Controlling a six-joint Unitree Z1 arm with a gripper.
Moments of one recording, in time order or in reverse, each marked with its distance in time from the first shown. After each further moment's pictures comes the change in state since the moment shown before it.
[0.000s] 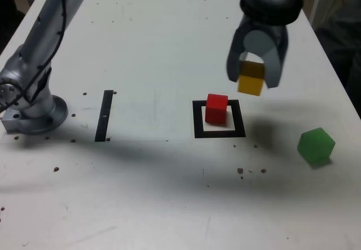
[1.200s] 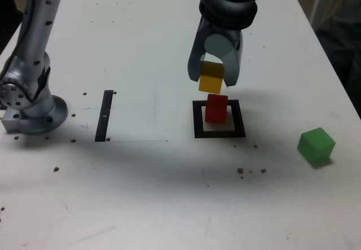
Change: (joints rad) arm 0.049 -0.144 0.361 -0.147 0.006 -0.088
